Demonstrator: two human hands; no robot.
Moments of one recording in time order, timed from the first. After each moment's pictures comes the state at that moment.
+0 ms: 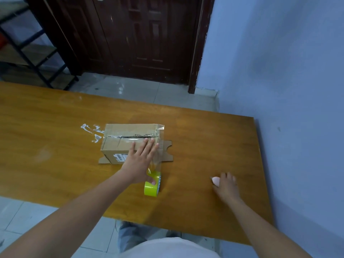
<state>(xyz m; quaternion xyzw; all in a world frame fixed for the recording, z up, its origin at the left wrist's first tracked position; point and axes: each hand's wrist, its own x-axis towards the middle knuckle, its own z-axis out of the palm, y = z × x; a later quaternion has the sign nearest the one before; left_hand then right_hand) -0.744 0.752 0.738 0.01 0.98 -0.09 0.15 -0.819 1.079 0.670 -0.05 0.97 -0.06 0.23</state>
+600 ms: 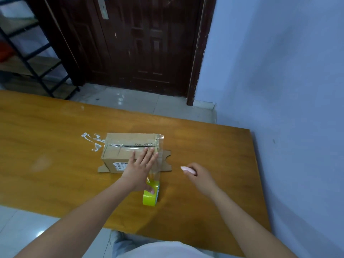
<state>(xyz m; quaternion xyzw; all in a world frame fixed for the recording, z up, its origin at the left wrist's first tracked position) -0.743 0.755 0.742 0.00 0.98 -0.09 0.16 -0.830 0.998 0.736 -0.18 0.86 -0.40 0.26</state>
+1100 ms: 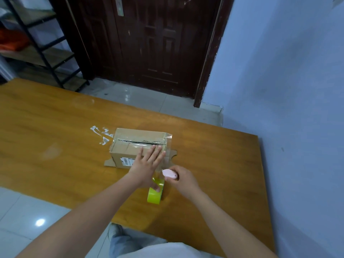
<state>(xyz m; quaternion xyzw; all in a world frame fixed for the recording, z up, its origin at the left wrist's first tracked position) -0.741 0.756 0.740 -0.01 0.99 -0.08 0.14 -0.795 0.933 0.740 -0.27 0.87 -0.35 0.23</state>
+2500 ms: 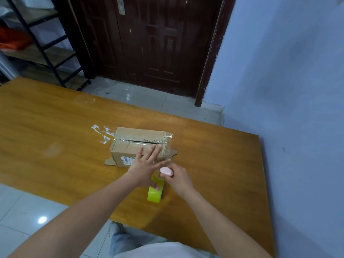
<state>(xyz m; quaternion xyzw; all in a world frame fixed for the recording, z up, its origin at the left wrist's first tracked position) -0.739 0.753 0.746 0.04 0.98 -0.11 0.15 -0.789 0.912 0.743 -0.21 0.88 -0.34 0.25</state>
